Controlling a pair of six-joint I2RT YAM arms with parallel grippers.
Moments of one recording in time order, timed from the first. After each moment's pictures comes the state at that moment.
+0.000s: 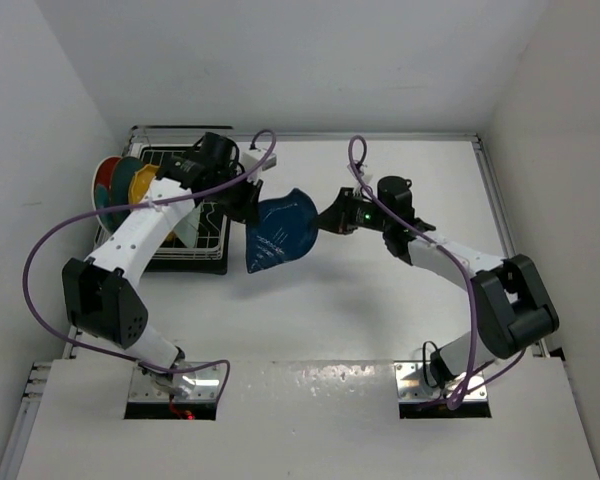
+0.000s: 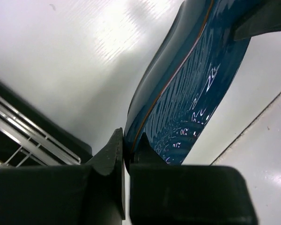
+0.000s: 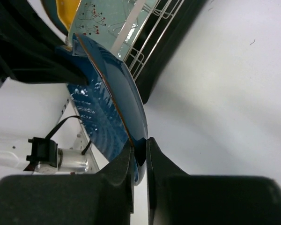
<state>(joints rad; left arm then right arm) -0.35 1.55 1.48 -0.90 0.44 0.22 0.41 1.50 0.80 0.41 -0.65 0.62</state>
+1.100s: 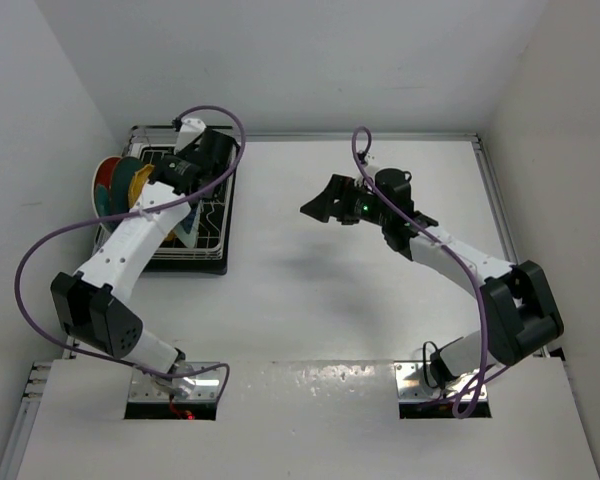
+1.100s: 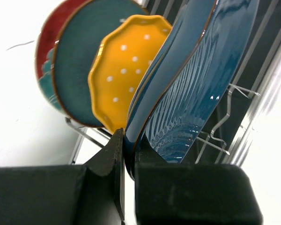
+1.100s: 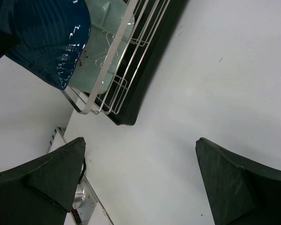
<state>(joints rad) -0.38 1.49 1.56 -0.96 -0.89 -0.32 0.44 1.48 0.89 0.27 -0.45 0.65</state>
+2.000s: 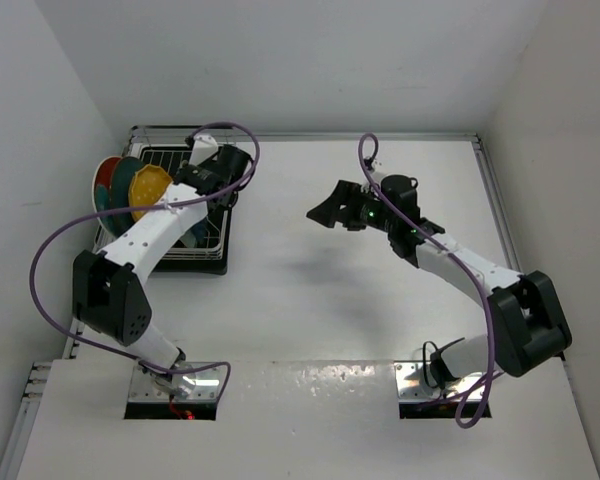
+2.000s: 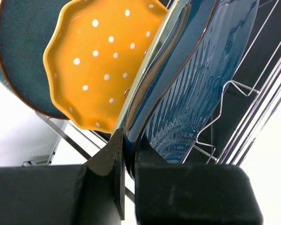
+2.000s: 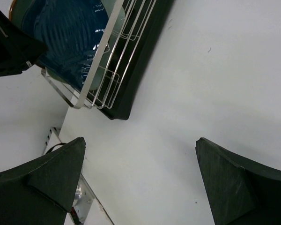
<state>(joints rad) -0.41 1.58 1.42 -0.88 -0.95 -0.49 0.43 1.42 0.82 0.25 -0.43 0.64</state>
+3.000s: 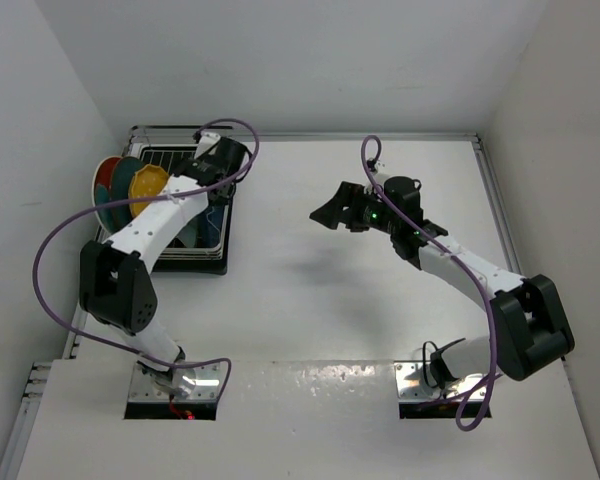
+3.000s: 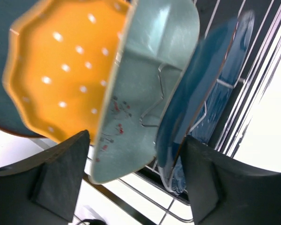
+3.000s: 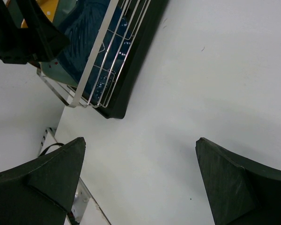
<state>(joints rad) -0.36 1.64 1.46 -0.84 -0.80 -0.34 0.41 1.39 0.80 0.24 -0.42 0.63</state>
